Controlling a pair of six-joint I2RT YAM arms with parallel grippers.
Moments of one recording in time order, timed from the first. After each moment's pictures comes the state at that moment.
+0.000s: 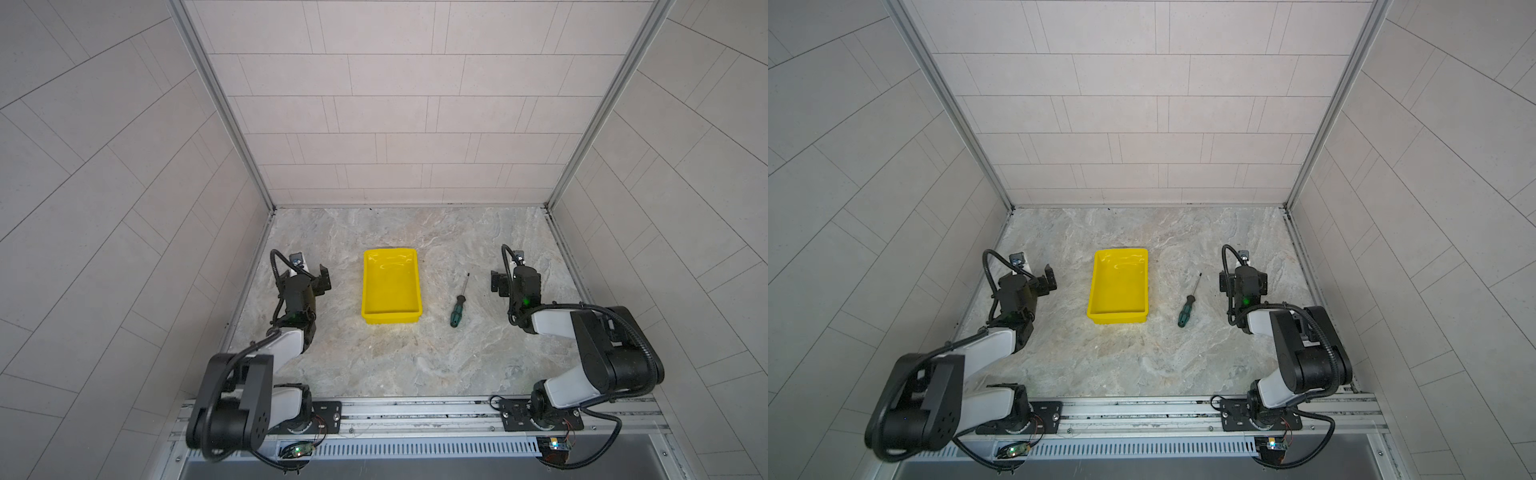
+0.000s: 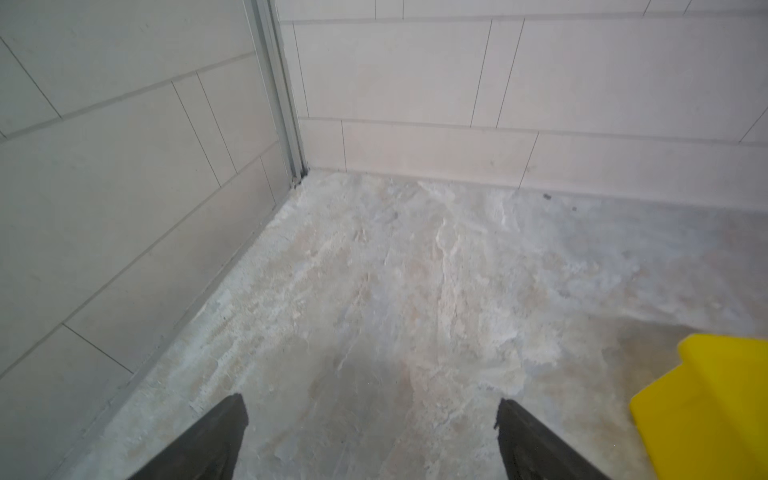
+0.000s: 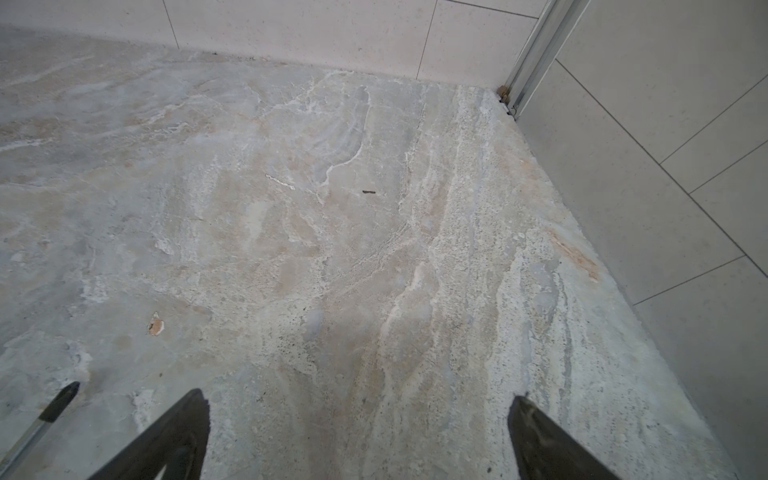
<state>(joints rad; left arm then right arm) -0.04 1.18 0.37 0.56 -0.29 -0.06 0.05 1.48 0.47 0.50 0.31 -0.02</state>
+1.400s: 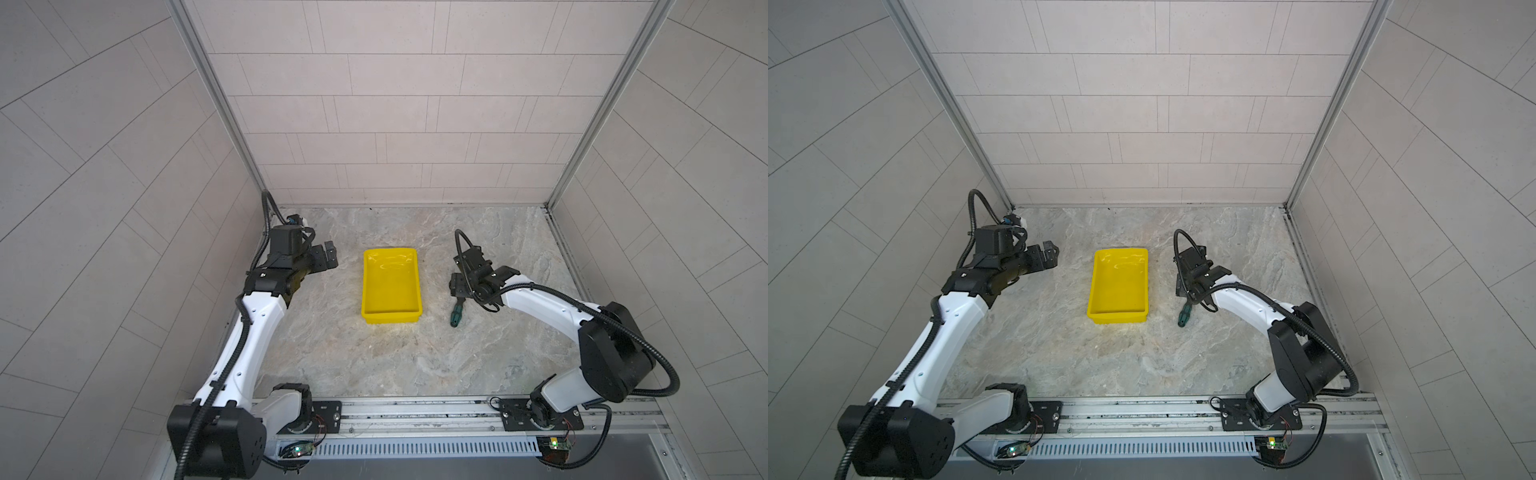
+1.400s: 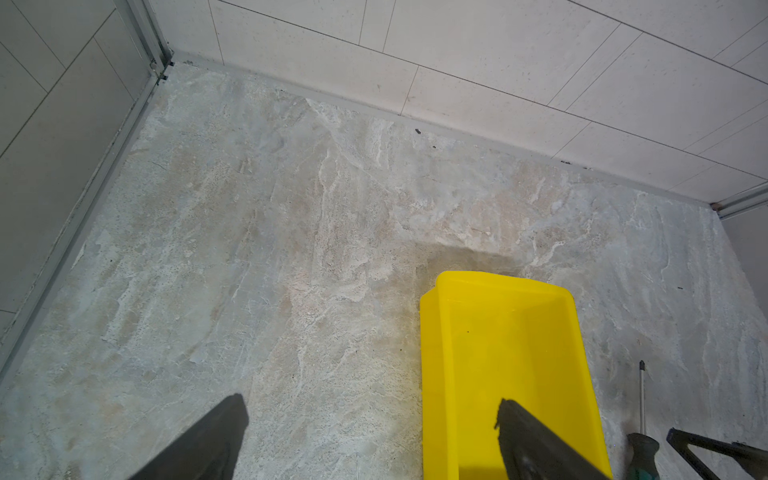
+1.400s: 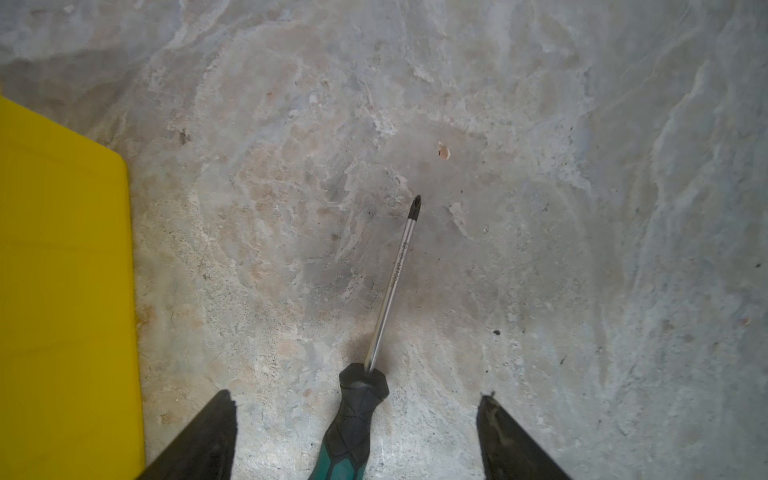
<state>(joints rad) -0.05 1.13 1.05 -0.59 0.07 -0.27 0.51 1.54 1.00 -0.55 0.28 0.62</state>
